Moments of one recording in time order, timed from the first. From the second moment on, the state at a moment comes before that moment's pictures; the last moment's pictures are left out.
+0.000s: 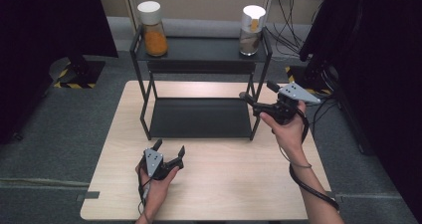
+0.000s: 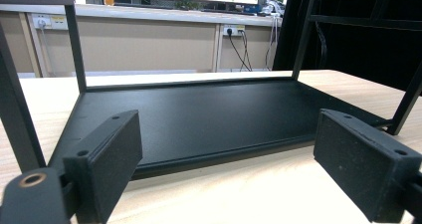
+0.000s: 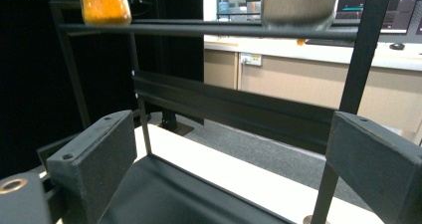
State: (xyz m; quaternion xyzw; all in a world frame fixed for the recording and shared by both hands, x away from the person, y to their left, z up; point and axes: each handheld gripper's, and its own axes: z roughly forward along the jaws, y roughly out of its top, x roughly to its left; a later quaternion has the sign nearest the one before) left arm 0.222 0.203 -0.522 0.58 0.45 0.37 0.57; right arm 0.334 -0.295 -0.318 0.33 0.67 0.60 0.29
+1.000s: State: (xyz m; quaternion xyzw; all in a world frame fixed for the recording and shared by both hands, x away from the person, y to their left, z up) left arm 0.221 0.202 -0.523 0.58 0.45 0.37 0.57; right arm 0.313 -0.313 -0.388 0.36 0.69 0.58 0.25
